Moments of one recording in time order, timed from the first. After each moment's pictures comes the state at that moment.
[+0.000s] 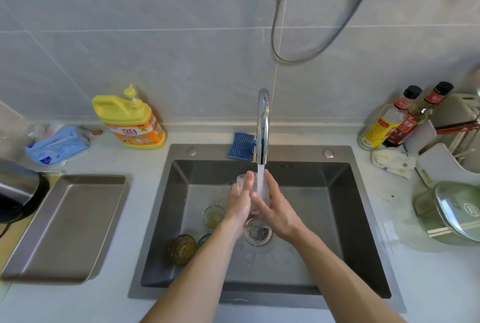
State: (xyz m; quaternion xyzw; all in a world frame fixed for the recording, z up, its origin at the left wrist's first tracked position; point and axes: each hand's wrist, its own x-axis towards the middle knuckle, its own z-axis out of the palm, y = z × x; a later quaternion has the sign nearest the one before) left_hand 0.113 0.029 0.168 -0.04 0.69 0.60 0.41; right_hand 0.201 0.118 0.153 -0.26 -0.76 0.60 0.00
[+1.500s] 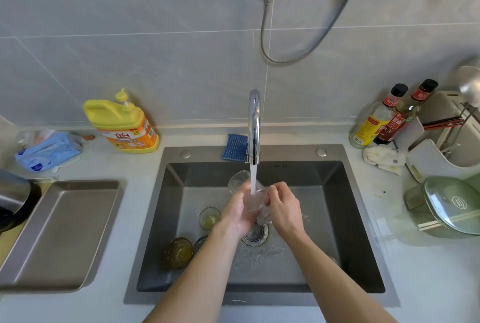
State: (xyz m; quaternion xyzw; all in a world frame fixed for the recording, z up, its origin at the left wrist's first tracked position) left_hand 0.112 0.035 0.148 -0.13 0.49 0.67 0.54; right_hand 0.204 0.119 0.154 -0.45 -0.69 0.55 0.13
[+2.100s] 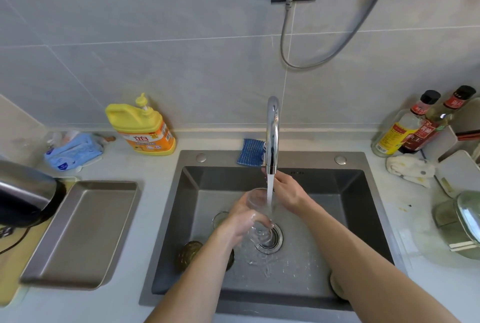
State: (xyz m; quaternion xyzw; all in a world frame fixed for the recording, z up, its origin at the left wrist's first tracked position) left_hand 0.090 0.011 0.157 0.05 0.71 0.52 0.47; right_hand 0.147 0.157 0.187 -0.31 -0.76 0.57 -0.04
